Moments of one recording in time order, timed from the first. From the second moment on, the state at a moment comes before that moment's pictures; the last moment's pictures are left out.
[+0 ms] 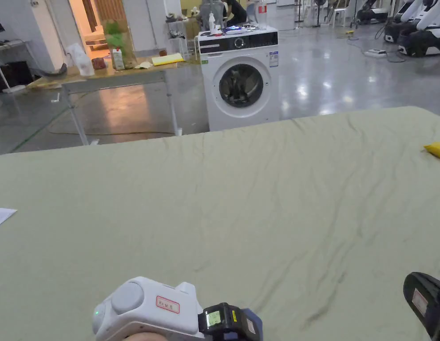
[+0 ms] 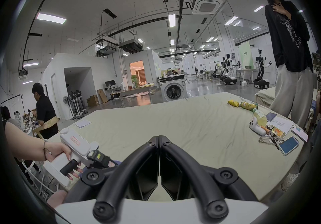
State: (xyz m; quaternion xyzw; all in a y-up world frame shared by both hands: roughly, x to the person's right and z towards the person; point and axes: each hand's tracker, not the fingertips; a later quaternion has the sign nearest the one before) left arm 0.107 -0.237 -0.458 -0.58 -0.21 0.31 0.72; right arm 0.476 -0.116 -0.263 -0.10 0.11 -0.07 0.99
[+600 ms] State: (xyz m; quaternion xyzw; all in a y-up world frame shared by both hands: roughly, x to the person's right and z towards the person) left arm 0.132 -0.200 -0.383 -0.50 -0.23 0.12 0.83; right arm 0.466 -0.110 -0.261 -0.10 0.13 -0.06 0.98
